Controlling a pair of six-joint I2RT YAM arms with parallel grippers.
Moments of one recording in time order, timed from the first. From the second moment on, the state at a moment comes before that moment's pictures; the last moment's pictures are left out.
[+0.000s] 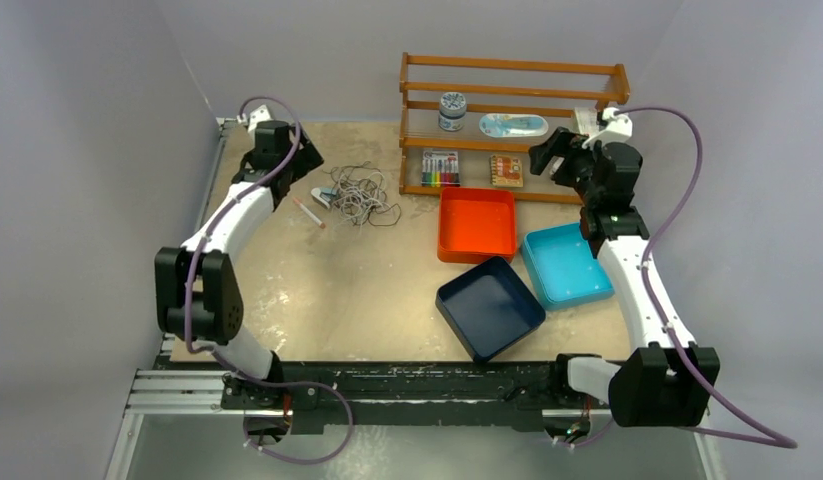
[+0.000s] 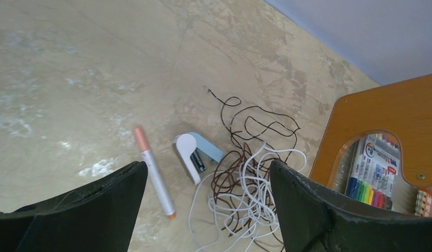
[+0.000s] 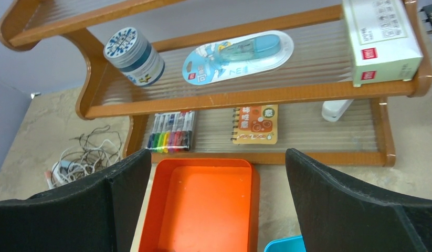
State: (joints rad) left arm -0.09 1.58 1.23 -0.20 -0.21 -0.59; right arm -0.01 1.18 1.02 -0.03 -0.10 0.34
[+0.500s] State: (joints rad) left arm -0.28 2.09 1.72 -0.31 -0.30 -0.49; right arm -0.01 1.28 1.02 -0.03 -0.24 0.28
